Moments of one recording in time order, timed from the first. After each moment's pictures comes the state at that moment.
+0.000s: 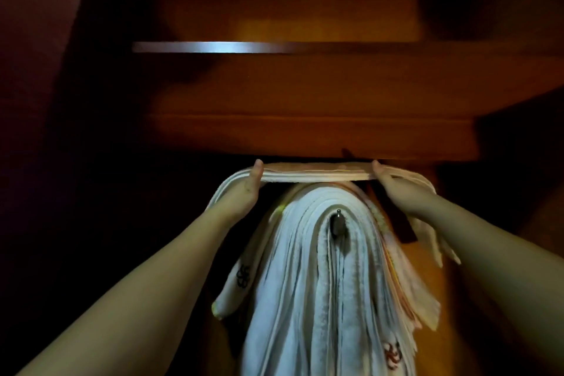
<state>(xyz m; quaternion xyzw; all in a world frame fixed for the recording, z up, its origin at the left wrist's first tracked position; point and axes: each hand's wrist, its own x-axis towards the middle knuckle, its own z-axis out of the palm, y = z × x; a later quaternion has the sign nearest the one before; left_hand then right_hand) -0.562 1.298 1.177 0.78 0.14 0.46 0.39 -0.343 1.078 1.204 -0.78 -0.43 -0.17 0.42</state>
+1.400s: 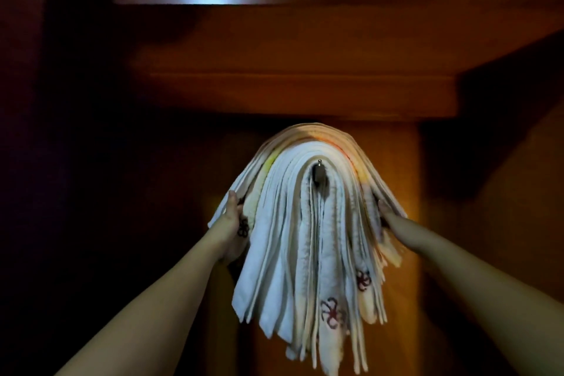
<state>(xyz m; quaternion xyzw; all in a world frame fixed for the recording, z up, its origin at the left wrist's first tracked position) -0.551 1.266 1.052 0.60 0.24 0.45 0.62 -0.261 1.072 1.047 -0.78 -0.39 0.06 0.49</state>
